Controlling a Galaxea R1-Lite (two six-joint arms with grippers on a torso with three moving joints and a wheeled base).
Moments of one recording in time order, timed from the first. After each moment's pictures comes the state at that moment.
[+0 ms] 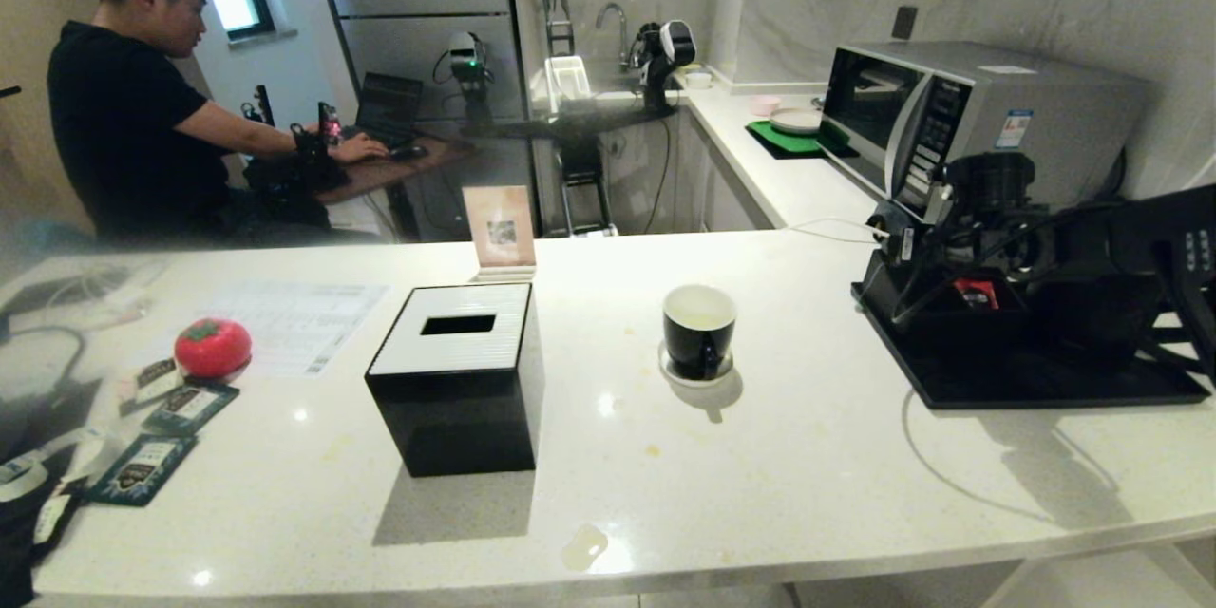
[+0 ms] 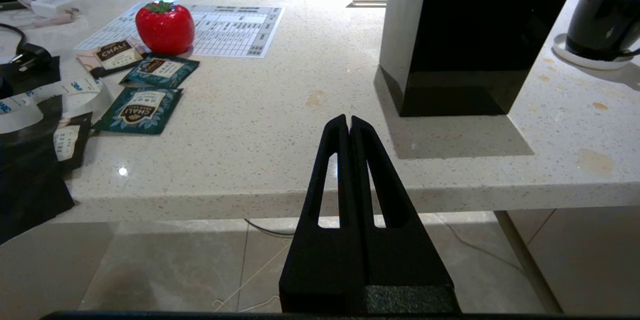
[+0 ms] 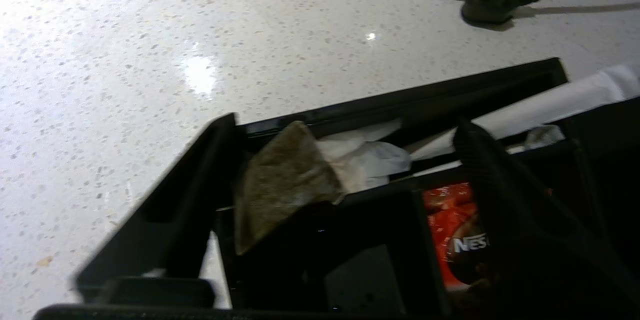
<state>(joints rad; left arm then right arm) 0.00 0.00 0.00 -0.01 0.01 -0.03 -0.05 2.35 -1.80 -0.10 -0.19 0.06</state>
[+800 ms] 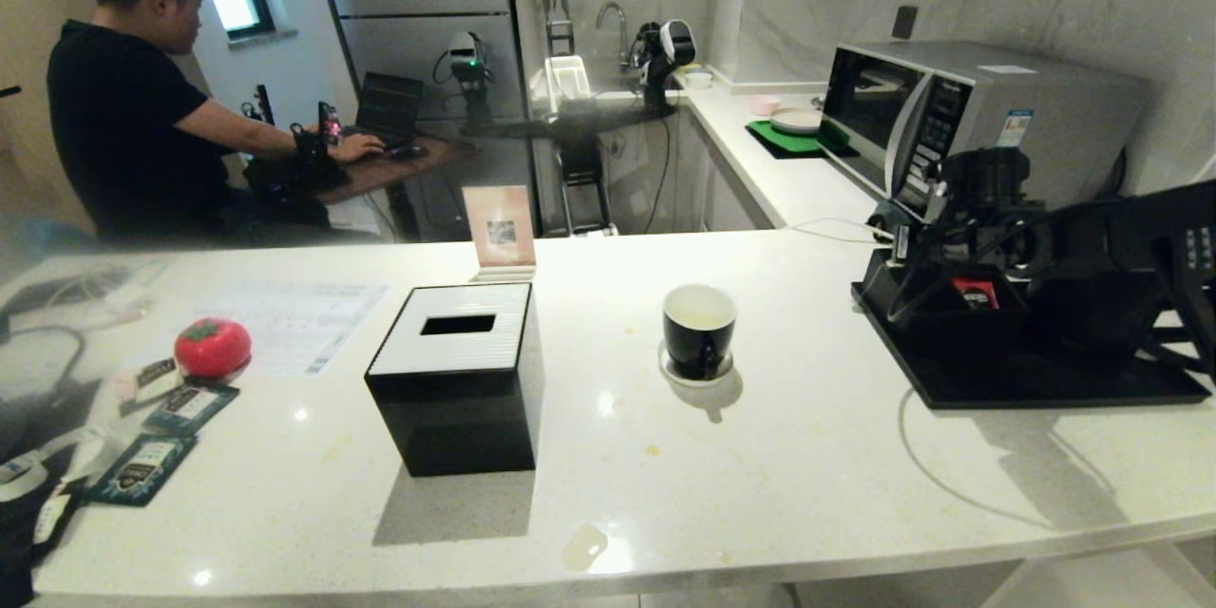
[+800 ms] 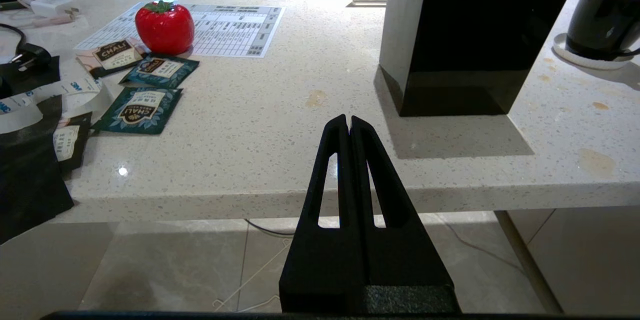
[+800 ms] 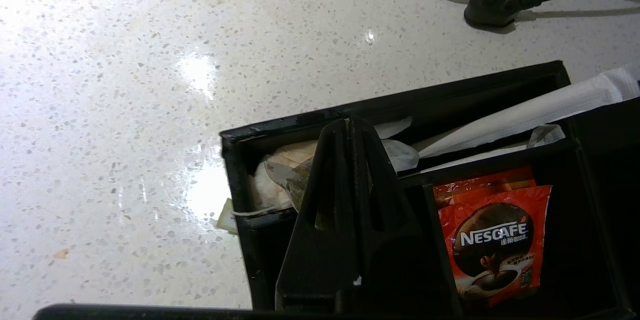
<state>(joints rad) 0.00 0.00 0.00 -0.01 0.01 -0.03 -0.03 2.33 -1.80 -0.09 -0.20 0.05</state>
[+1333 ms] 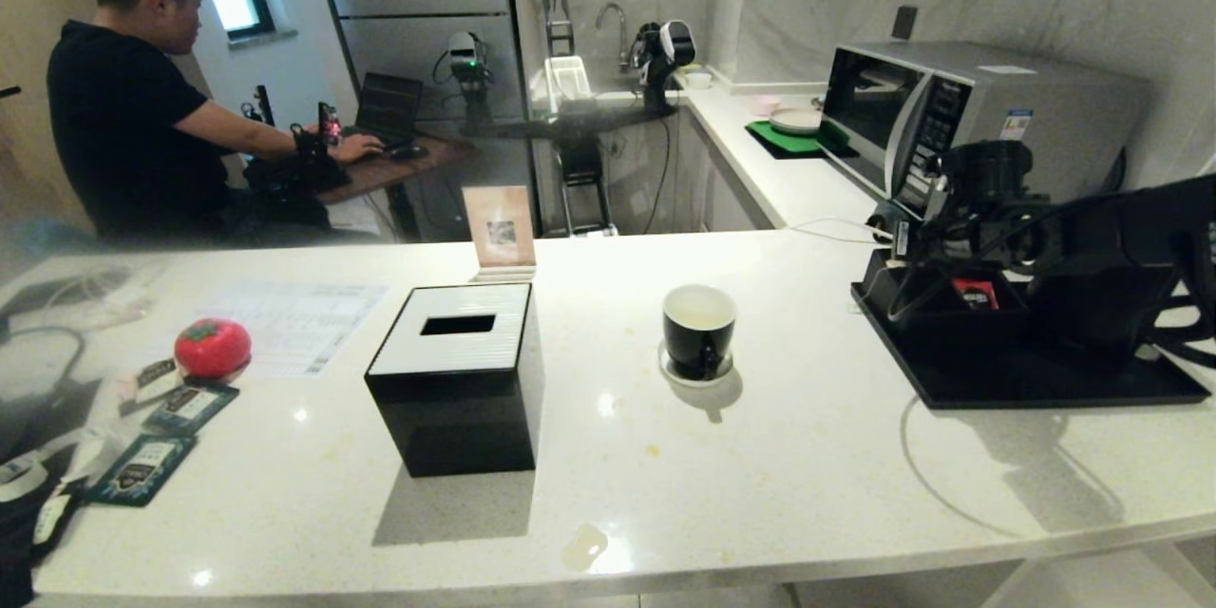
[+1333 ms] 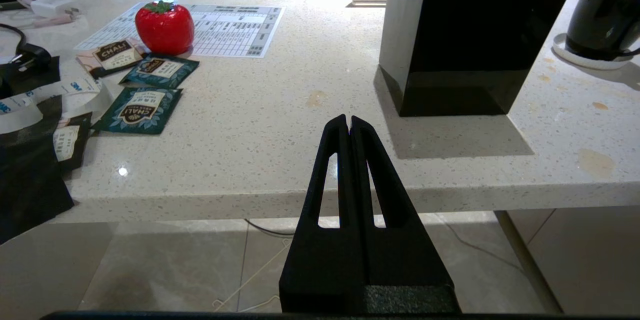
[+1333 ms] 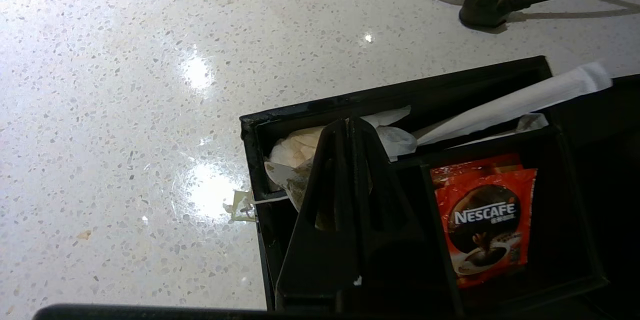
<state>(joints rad) 0.00 0.00 0.00 -0.01 0.01 -0.03 -0.01 2.28 -1.74 -0.10 -0.22 0.05</state>
